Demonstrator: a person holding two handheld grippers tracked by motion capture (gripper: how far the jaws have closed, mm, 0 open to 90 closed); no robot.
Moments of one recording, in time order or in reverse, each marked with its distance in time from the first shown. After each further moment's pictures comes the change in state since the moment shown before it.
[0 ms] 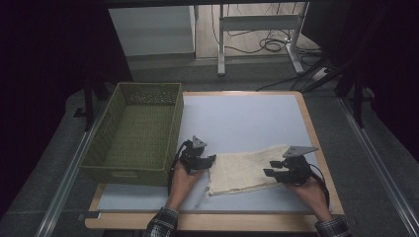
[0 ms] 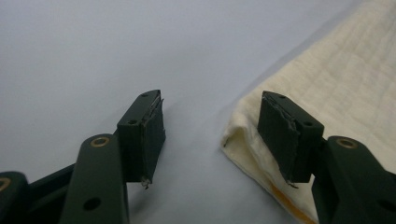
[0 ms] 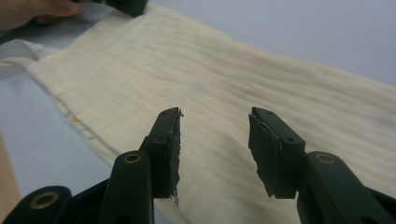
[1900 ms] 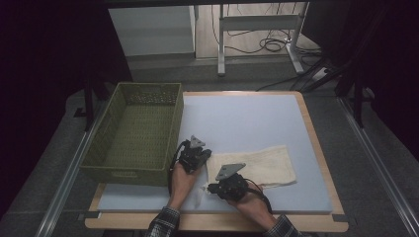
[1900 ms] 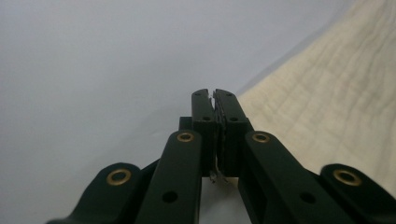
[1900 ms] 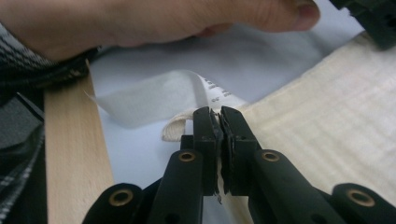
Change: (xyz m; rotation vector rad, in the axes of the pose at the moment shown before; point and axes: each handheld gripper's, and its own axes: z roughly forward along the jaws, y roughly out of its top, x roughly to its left) left arm -0.001 0.001 -0.010 -0.047 -0.024 -0.022; right arm 0.139 0.038 0.107 0.054 0.203 -0.237
